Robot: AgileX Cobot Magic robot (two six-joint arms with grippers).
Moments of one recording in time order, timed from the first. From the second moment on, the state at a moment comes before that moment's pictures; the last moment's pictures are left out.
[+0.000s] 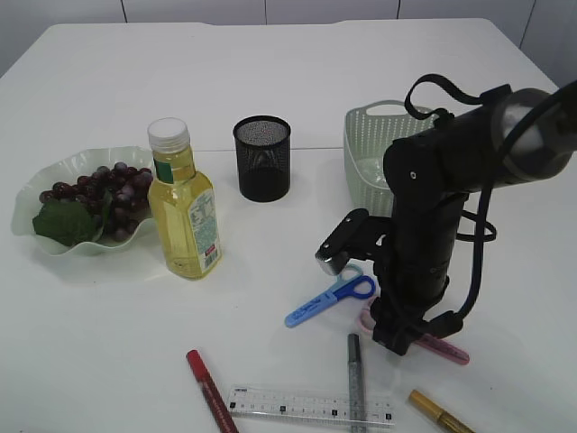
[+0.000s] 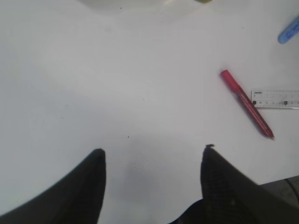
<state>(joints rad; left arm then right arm) -0.13 1.08 -0.89 -0.18 1.10 -0.05 0.45 2.04 -1.22 -0.02 0.87 -0.48</state>
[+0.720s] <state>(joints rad) -0.13 1.08 -0.89 -0.18 1.10 -0.05 0.45 2.05 -1.23 -0.01 0.87 -0.48</state>
